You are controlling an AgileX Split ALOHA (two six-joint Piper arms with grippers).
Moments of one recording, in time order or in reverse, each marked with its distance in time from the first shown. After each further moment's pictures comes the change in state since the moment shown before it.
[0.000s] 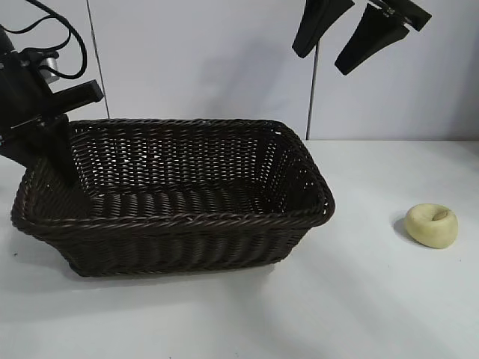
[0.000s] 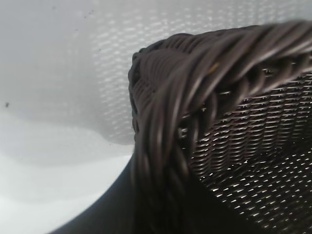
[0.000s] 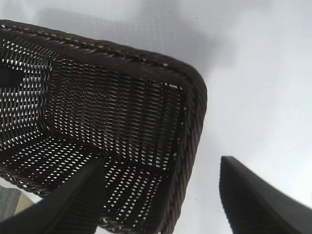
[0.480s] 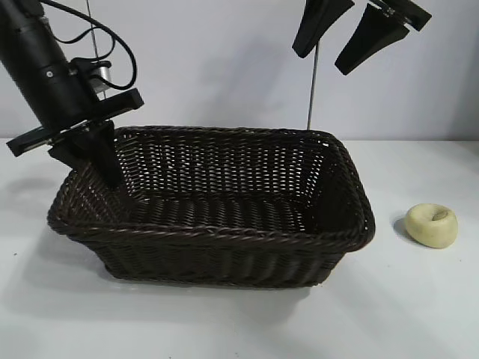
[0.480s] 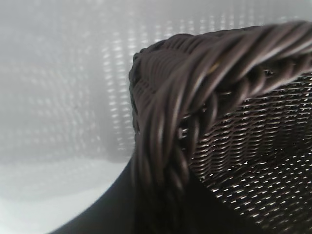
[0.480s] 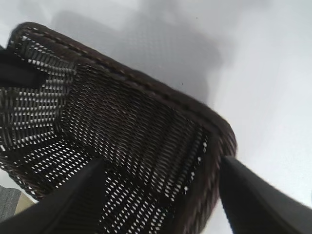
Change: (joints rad) left arm -0.084 0.172 -0.201 -0.027 0.071 0.080; right arm 0.000 0.000 0.000 -0.001 0.000 0.000
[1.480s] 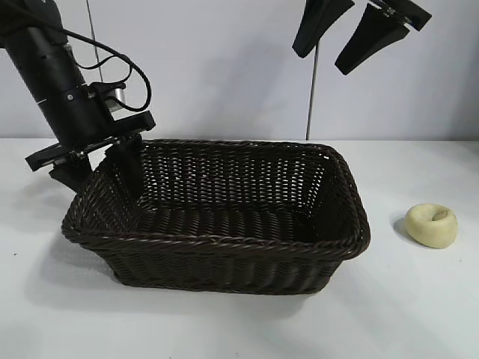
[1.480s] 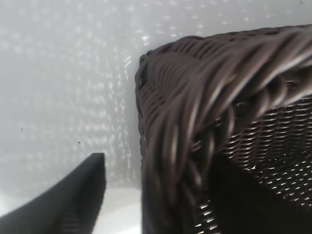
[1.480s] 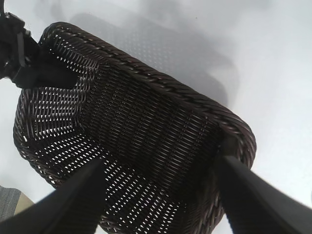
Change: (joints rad) left arm 0.005 0.077 -0.045 0.023 -0.002 0.002; right arm 0.000 0.000 0.000 0.000 0.001 0.000
